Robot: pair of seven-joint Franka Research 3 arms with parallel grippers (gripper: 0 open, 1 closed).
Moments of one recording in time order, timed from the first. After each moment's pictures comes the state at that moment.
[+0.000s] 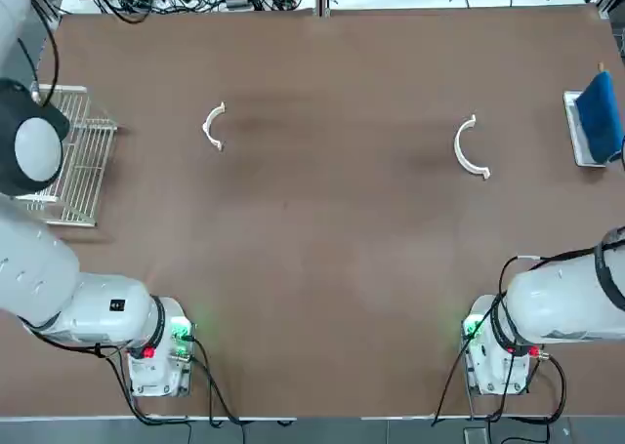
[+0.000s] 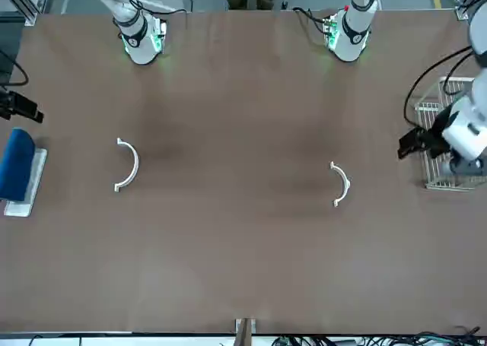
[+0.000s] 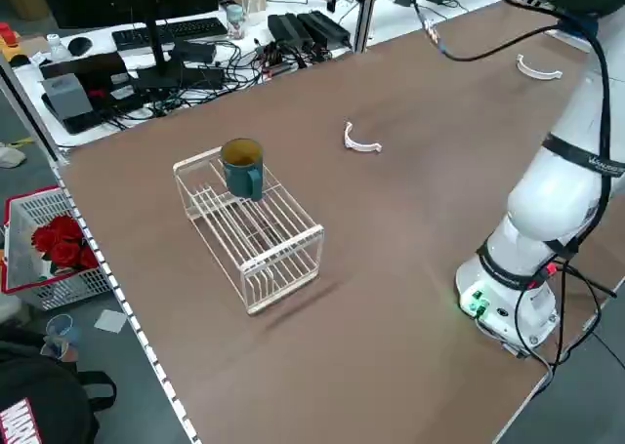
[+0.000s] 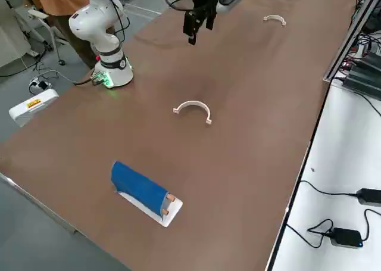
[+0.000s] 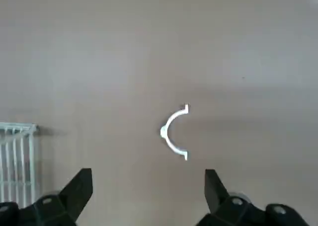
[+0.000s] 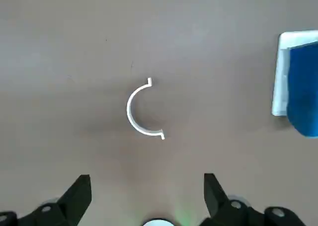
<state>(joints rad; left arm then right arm) -0.06 0.17 -0.05 -1.60 -0.02 1.81 -0.08 -0.05 0.08 -0.09 -1.52 0.02 1.47 -0.04</state>
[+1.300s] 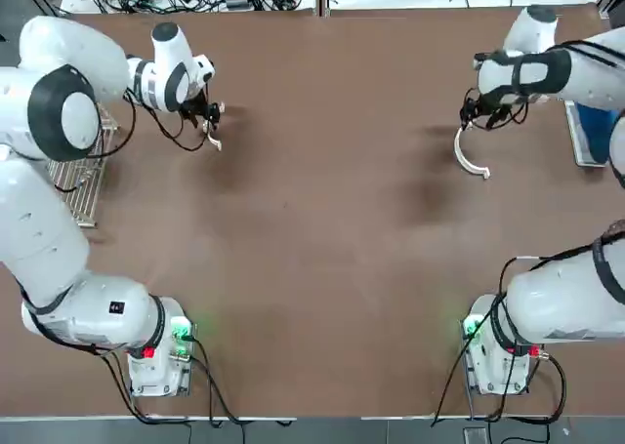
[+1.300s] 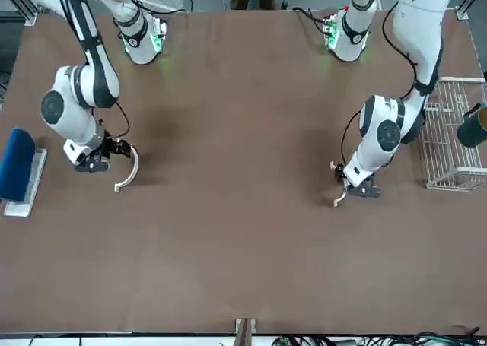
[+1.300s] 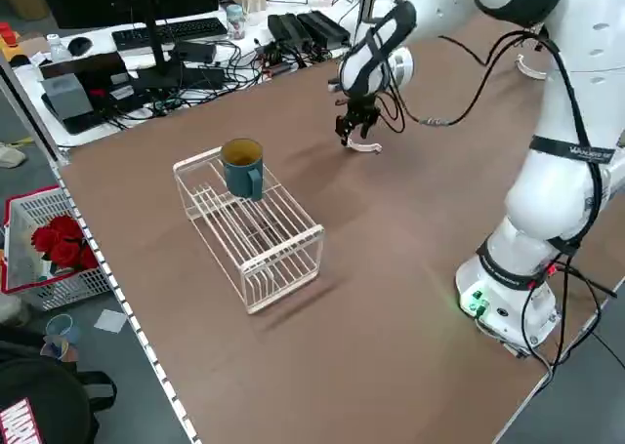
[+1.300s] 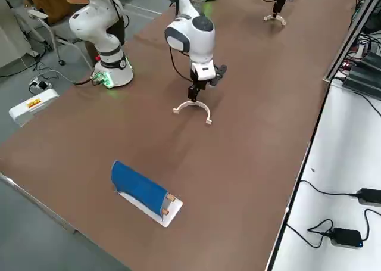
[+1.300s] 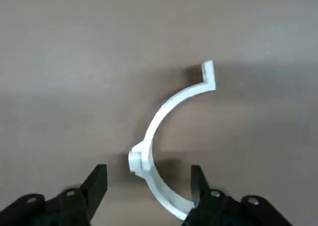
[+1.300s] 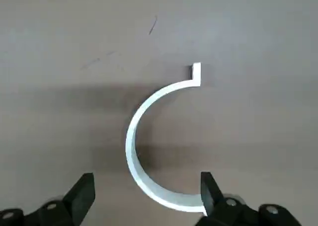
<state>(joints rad) -0.09 0.44 -0.09 -2.19 0.11 2.62 -0.15 -0.03 0.17 0.02 -2.38 0.03 2.49 -0.03</state>
